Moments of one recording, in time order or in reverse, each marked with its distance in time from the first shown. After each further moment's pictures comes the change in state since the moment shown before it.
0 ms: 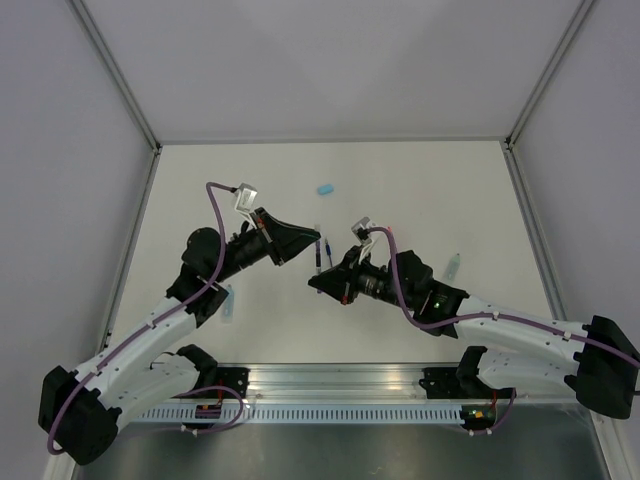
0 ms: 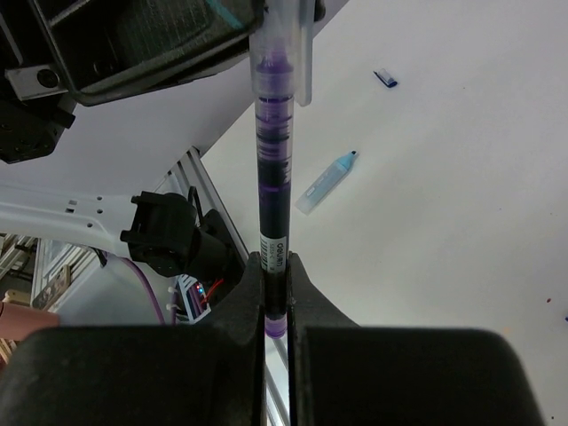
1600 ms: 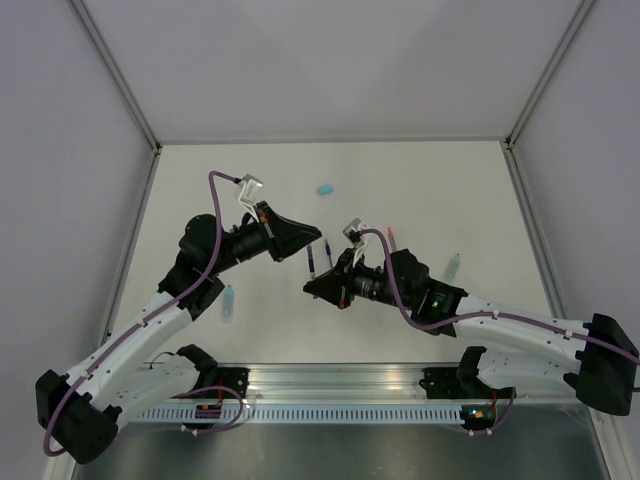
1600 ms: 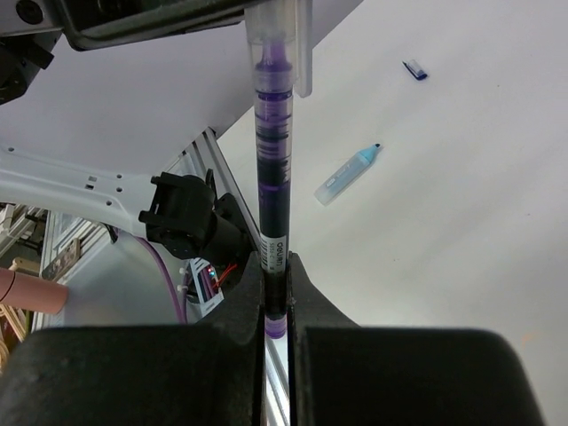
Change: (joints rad) left arm -0.003 0.010 0.149 -0.227 0.022 0.074; right arm 0.031 0.014 0.051 -0.050 -0.048 -0.032
